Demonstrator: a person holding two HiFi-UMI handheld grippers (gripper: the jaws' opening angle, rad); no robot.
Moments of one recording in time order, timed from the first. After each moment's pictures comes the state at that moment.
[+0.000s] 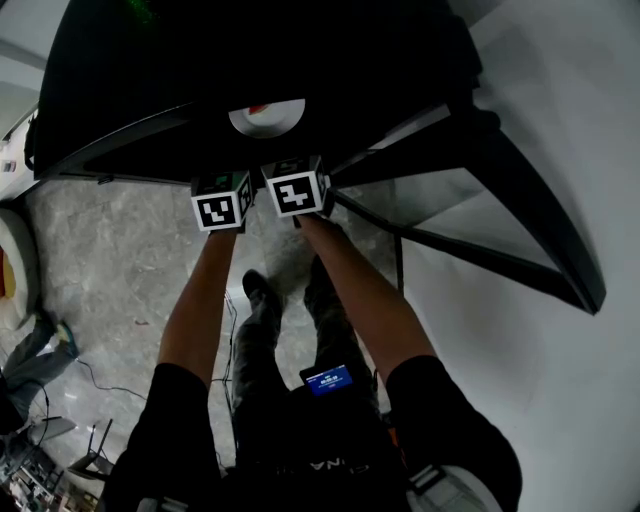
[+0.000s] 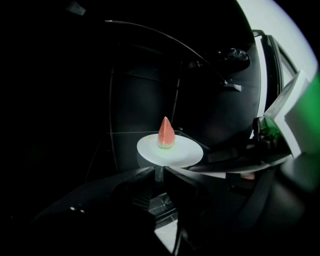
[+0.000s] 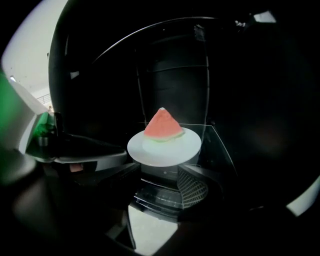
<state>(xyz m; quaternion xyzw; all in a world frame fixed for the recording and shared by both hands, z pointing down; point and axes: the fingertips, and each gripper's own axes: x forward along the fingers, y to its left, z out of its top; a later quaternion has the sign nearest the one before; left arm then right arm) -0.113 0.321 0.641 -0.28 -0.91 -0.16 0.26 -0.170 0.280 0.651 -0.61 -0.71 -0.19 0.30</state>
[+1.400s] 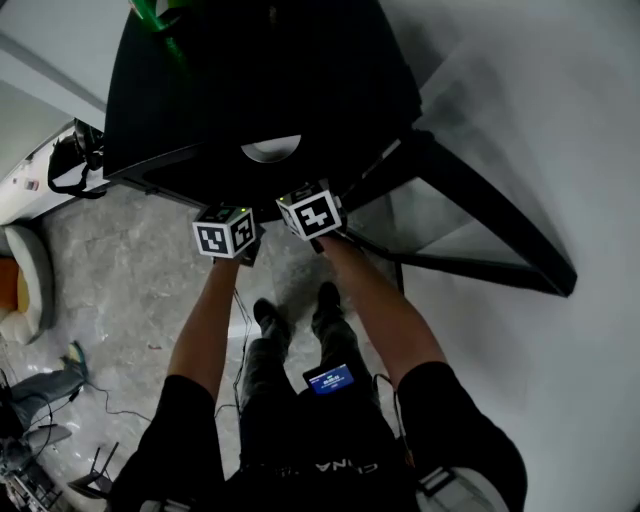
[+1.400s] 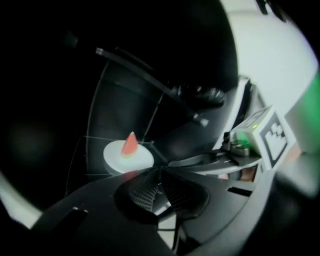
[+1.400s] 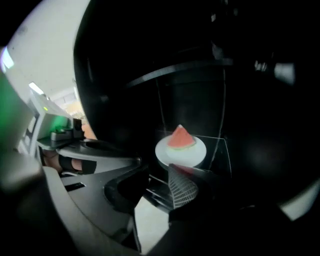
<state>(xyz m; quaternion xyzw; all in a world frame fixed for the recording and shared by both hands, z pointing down) -0.117 0.291 0.583 -0.16 -0.94 -0.24 0.19 -0.135 0.281 0.599 -0.70 -0.62 -0.19 0.31</state>
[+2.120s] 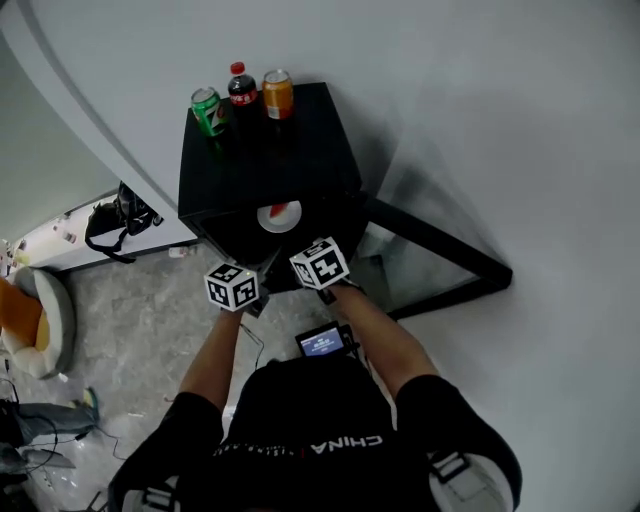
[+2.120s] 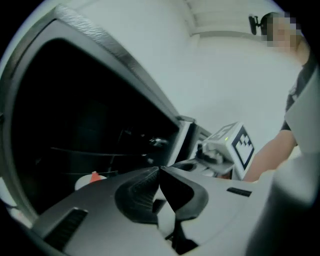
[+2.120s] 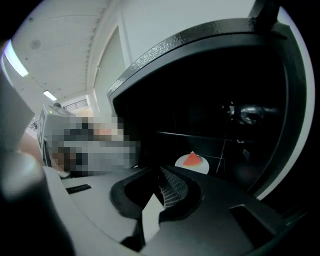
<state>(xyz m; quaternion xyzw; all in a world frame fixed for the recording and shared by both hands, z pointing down) -0.099 0.208 0.411 -0.03 -0.97 -0.20 0.10 -0.106 0.225 0.460 -0.75 -0.59 -0.17 0.26</state>
